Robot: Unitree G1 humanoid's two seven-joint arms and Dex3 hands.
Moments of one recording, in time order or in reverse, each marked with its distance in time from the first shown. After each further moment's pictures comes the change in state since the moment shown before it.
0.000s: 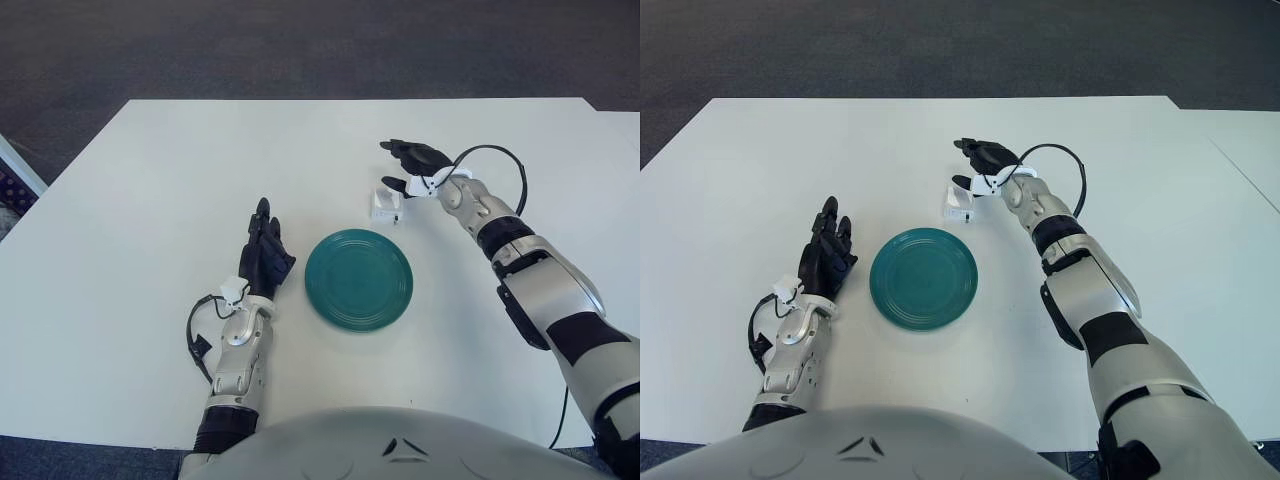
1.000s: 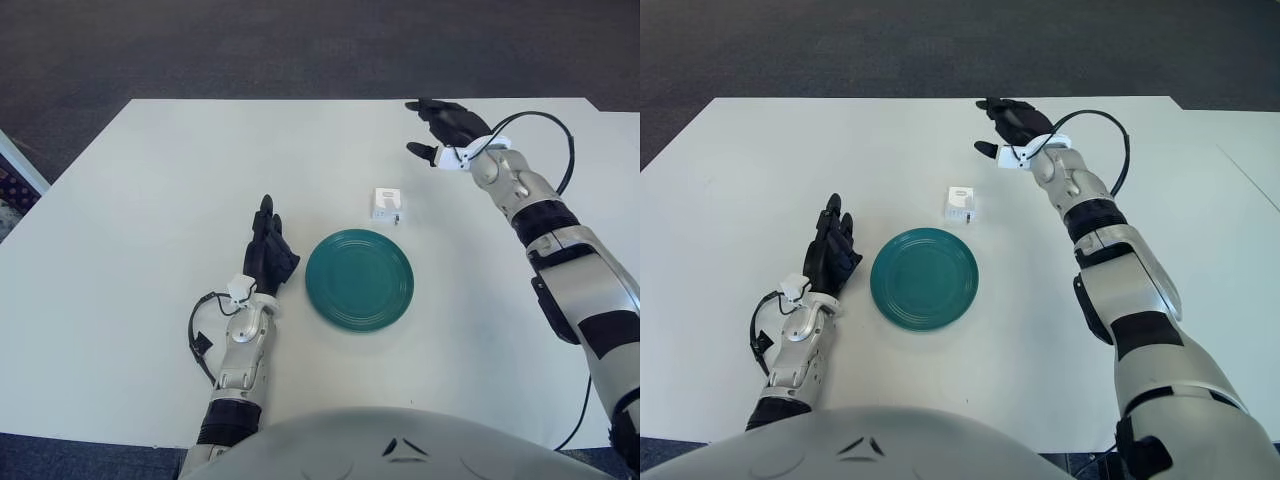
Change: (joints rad) left arm -0.027 0.000 -0.016 0.040 0.049 -0.041 0.031; right arm -0.030 -0.138 -0.024 -0.157 -0.029 -0.007 0.001
